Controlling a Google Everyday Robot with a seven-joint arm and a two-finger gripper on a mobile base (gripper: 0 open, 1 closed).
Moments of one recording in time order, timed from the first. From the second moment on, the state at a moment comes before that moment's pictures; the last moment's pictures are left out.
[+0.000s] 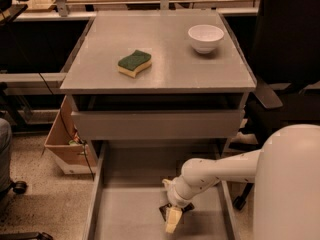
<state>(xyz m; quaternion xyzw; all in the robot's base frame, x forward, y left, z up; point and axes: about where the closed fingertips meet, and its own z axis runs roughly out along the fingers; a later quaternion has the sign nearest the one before) 0.467 -0.023 0.392 -0.68 0.69 0.18 0.15</state>
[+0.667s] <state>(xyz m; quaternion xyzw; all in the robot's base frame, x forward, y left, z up) 0.467 -0.037 0.354 -0.69 0.69 0.18 0.14</state>
